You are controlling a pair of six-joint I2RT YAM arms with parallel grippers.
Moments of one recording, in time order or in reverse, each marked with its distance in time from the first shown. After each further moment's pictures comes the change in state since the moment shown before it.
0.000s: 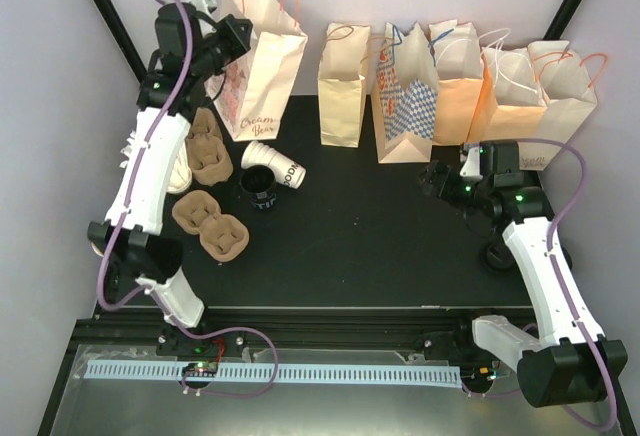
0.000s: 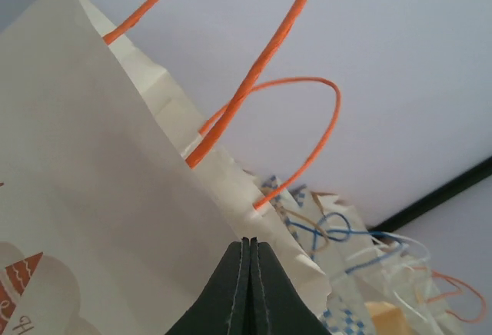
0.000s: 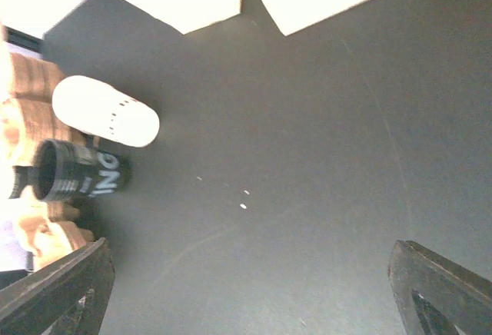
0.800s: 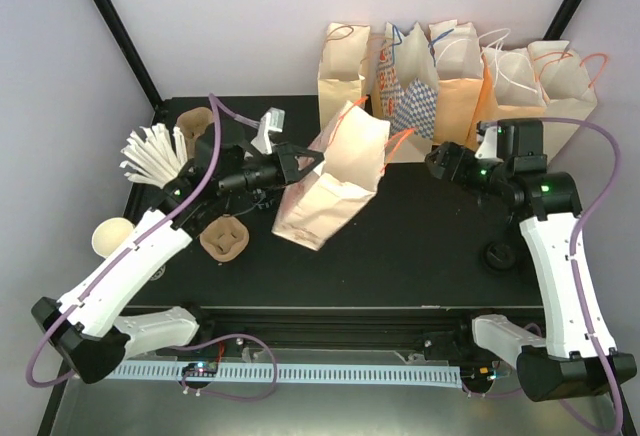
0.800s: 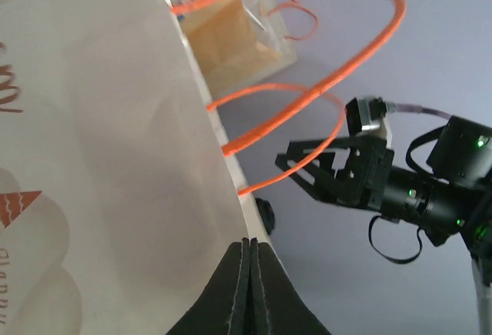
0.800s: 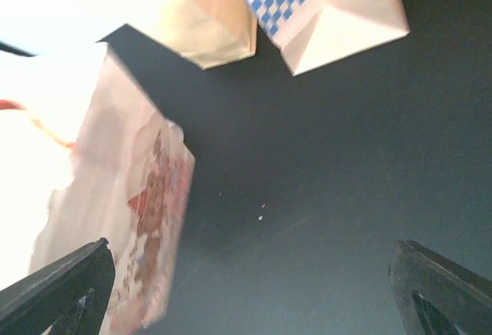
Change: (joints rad) left arm -0.407 -0.646 -0.871 0.094 0.217 -0.227; right arm 0.000 0.039 0.312 -0.196 0.005 0.003
